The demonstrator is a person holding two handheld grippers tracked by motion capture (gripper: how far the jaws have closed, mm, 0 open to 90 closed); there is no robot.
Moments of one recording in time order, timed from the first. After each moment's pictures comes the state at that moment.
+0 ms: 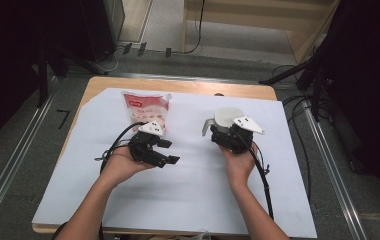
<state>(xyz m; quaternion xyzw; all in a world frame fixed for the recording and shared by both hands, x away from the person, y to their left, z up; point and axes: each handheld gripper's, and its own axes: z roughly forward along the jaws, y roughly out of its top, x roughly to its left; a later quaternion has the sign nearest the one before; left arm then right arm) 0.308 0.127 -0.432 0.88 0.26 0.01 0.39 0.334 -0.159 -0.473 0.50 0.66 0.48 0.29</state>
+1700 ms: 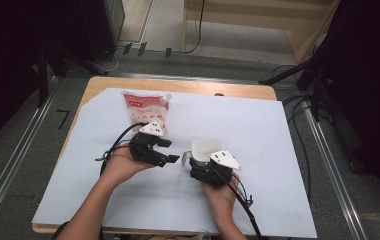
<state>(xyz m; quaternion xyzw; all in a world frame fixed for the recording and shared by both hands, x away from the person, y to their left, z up) 0.309 0.126 -0.436 0.88 0.26 0.03 0.39 0.257 -0.109 -0.514 0.49 0.69 0.47 0.25</state>
